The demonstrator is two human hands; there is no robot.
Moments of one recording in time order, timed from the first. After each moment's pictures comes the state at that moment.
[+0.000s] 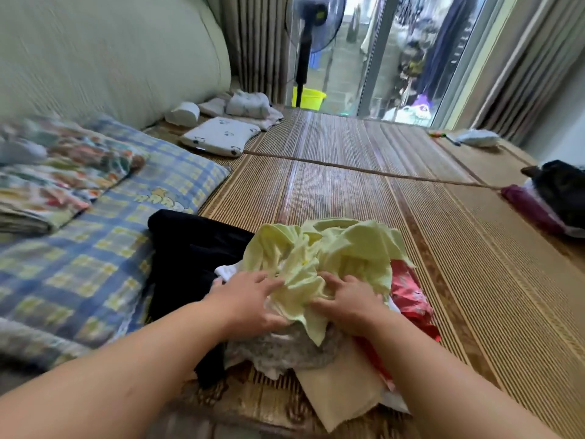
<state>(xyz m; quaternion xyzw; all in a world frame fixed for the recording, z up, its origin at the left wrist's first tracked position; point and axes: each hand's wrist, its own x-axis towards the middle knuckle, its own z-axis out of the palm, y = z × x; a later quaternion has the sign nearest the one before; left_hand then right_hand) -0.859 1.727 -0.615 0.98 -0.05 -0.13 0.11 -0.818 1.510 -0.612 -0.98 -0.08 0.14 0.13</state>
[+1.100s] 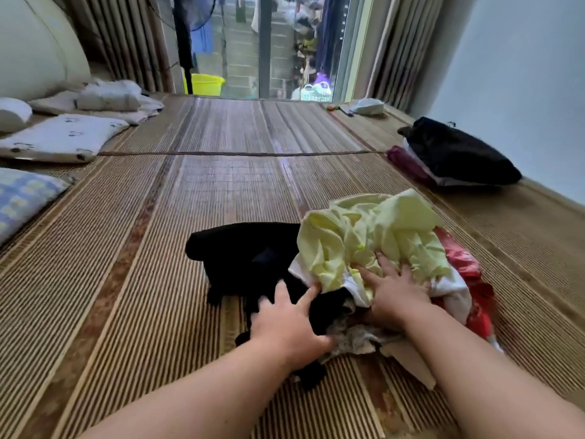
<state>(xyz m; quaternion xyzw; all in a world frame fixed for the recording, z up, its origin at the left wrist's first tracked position) -0.792 1.437 -0.678 0.97 -0.13 -0.14 0.14 -0.776 1.227 -0.655 -0.98 0.12 0.16 0.00</state>
